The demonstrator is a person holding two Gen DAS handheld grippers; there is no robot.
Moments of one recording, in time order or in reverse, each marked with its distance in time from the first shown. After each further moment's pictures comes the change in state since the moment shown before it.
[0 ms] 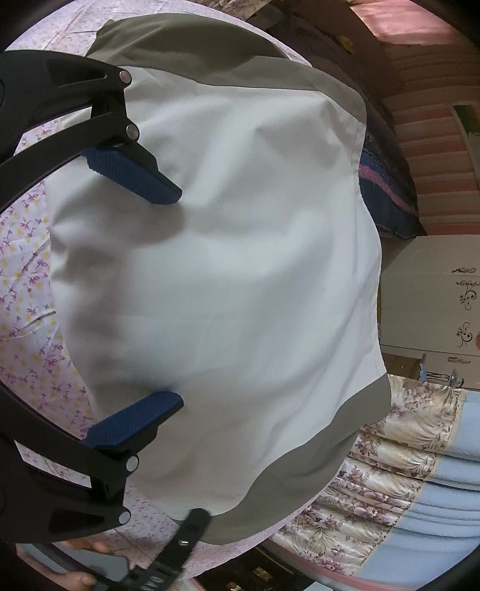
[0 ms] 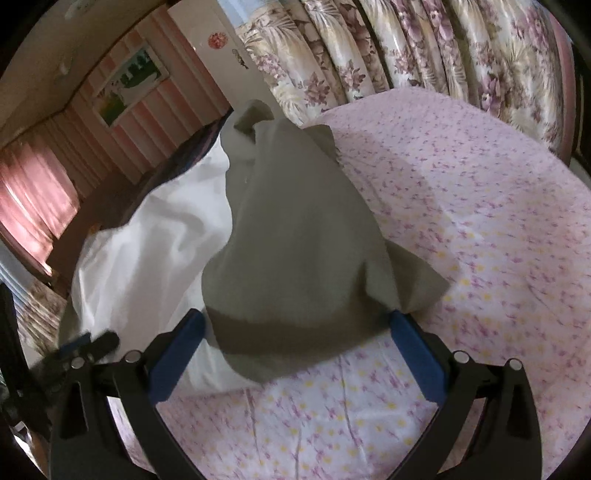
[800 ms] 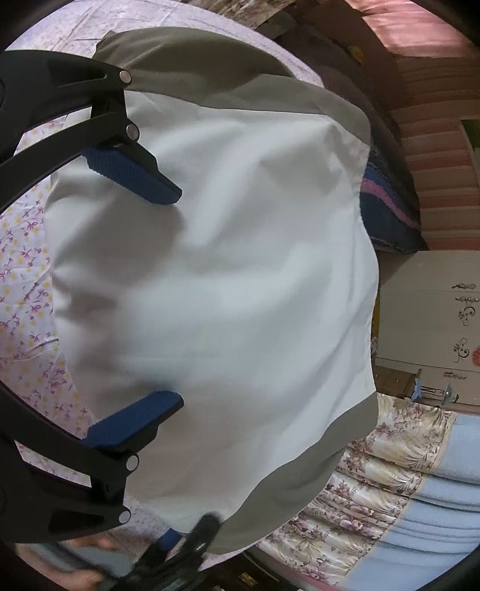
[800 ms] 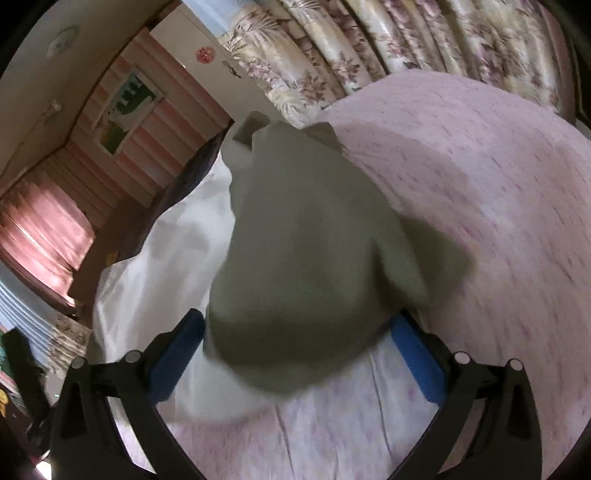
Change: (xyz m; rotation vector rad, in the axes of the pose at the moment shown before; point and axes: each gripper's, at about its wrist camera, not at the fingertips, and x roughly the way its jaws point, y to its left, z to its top) left arm -0.004 0.022 0.006 -0.066 0.006 0.011; right arm 0.021 0.003 0.009 0.116 -0.017 0.065
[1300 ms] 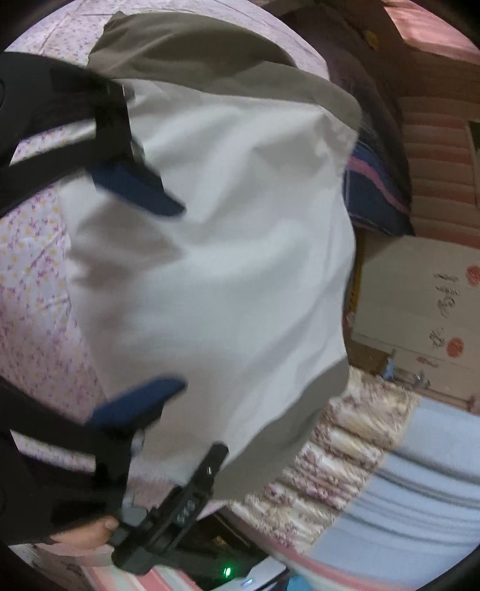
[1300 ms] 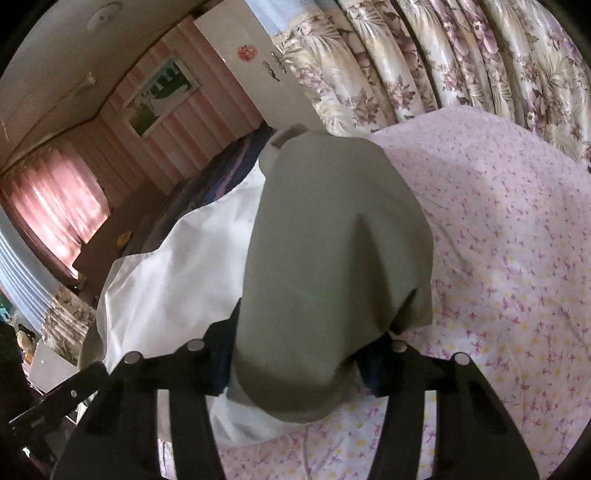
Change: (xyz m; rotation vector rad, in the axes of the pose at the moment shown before) left arm -0.025 -0.003 0.001 -0.049 -0.095 -0.162; right arm 0.009 0.026 0.016 -0.128 -0.013 0.062
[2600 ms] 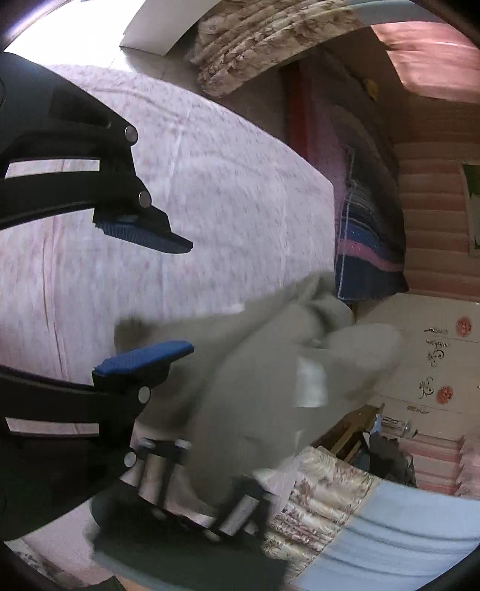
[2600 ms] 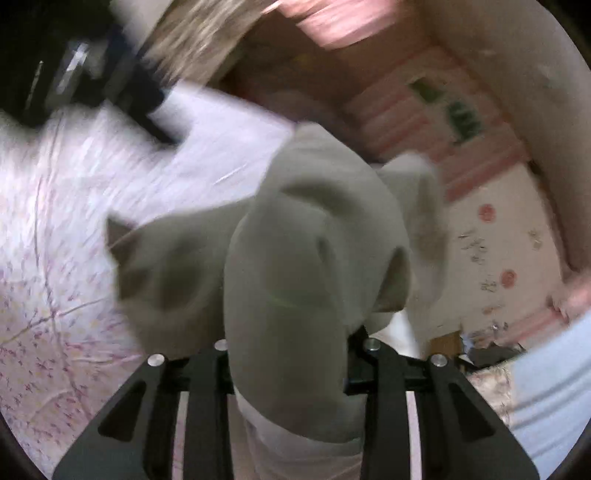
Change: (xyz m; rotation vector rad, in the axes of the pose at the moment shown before) left arm -0.119 0.230 -0.018 -0.030 -0.006 0.187; right arm 0.071 0.385 -0.198 -1.610 0.065 -0.158
